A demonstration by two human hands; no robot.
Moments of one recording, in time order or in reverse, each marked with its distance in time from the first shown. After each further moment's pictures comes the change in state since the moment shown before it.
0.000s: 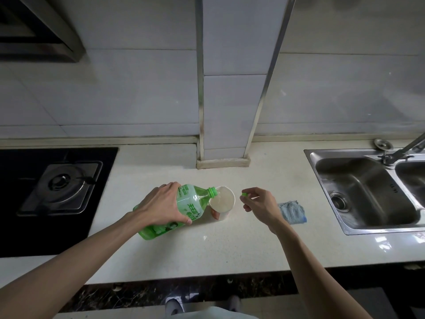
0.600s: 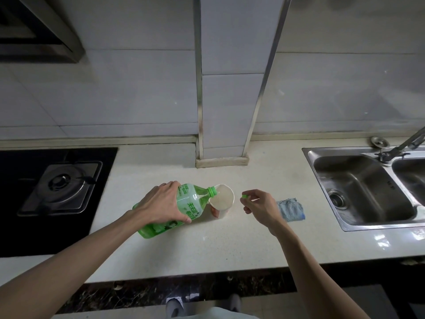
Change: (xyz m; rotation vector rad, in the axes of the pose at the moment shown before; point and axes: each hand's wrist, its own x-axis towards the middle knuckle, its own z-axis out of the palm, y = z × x) left_hand -0.003 -0.001 0.001 0.020 -0.006 0.016; right_hand -0.011 0.008 0.000 -0.006 0.022 0.010
